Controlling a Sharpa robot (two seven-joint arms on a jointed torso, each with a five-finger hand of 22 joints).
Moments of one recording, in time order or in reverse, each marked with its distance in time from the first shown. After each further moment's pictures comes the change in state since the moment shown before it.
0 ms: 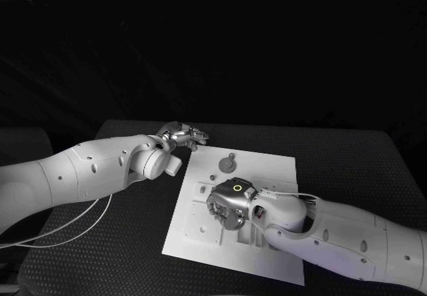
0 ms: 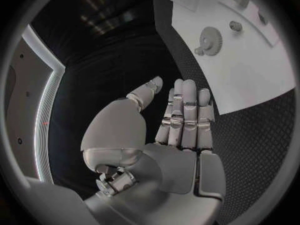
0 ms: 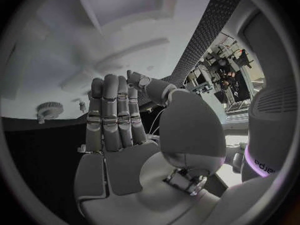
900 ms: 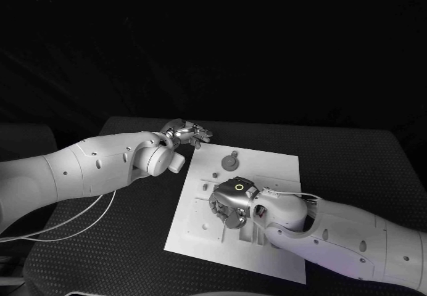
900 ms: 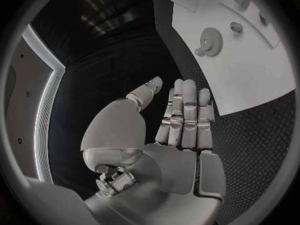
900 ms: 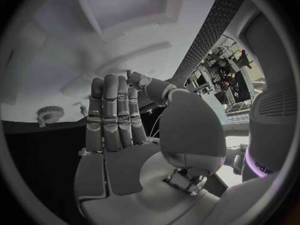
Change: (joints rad) left arm 0.000 0.000 0.000 0.002 0.000 0.002 -0.001; left_hand -0.004 -0.004 0.000 0.000 0.000 0.000 0.000 0.000 -0.002 0.000 0.000 0.000 0.001 0.000 0.000 0.000 0.001 0.000 0.000 0.000 0.000 0.000; right arm -0.008 0.017 -0.003 -0.026 -0.006 0.004 0.007; right_hand 0.000 0.000 -0.003 -0.003 0.000 0.000 0.000 -0.003 0.001 0.000 0.000 0.000 0.001 0.000 0.001 0.000 0.001 0.000 0.000 0.000 0.000 0.001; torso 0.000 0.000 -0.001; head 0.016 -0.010
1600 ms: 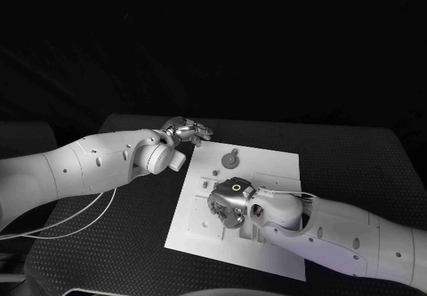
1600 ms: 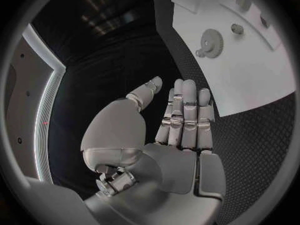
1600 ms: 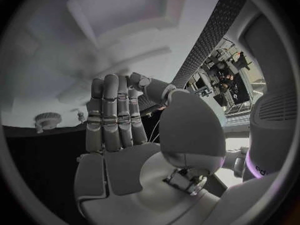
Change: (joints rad) left arm 0.000 0.000 0.000 0.005 0.000 0.002 -0.001; left_hand 0.000 0.000 -0.003 -0.003 0.000 -0.004 0.003 0.000 -0.001 0.000 0.000 0.000 0.000 0.000 0.000 0.000 0.000 0.000 0.003 0.003 0.000 0.001; right arm 0.004 0.026 -0.023 -0.028 -0.004 0.016 0.002; right_hand -0.002 0.006 -0.003 -0.003 0.000 0.000 0.000 -0.003 0.003 0.000 0.000 -0.004 0.005 -0.004 0.000 0.000 0.001 0.000 0.000 0.000 0.000 0.002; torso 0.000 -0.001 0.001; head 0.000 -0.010
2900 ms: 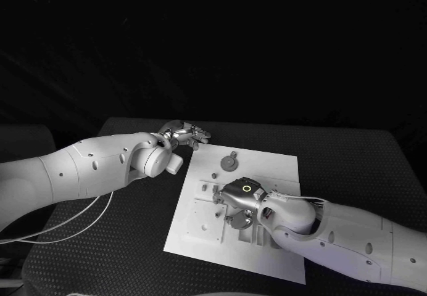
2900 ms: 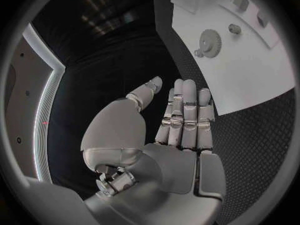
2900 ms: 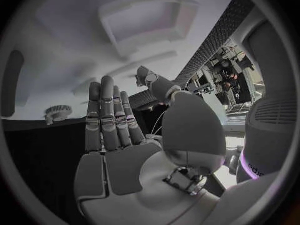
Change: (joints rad) left arm 0.000 -0.012 0.000 0.003 0.000 0.010 -0.005; left_hand 0.000 0.000 0.000 0.000 0.000 0.000 0.000 0.004 -0.003 0.000 0.000 0.000 0.000 0.008 -0.001 0.000 0.007 0.000 0.013 -0.005 0.000 0.005; right arm 0.008 -0.071 -0.014 0.025 0.001 -0.123 0.014; right_hand -0.090 -0.040 -0.145 -0.090 0.005 -0.232 0.096 -0.121 -0.039 -0.270 0.105 -0.113 -0.070 -0.109 0.073 -0.056 -0.019 -0.016 -0.129 0.028 0.011 0.004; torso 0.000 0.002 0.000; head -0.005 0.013
